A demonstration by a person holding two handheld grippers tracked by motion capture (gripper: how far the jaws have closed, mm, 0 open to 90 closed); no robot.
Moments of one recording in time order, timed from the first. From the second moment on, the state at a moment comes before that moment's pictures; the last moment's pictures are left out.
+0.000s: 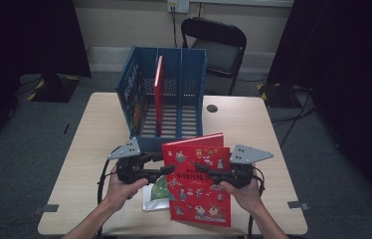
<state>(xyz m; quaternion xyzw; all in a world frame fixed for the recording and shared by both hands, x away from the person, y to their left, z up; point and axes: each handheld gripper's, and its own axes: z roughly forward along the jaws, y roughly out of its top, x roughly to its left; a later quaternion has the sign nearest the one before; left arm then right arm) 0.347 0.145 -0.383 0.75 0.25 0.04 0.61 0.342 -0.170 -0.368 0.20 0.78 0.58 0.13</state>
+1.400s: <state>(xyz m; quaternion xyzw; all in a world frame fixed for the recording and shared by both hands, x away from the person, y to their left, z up) 0.327 0.120 -0.371 0.76 0.19 0.03 0.62 0.318 -0.188 -0.373 0.21 0.76 0.59 0.15</state>
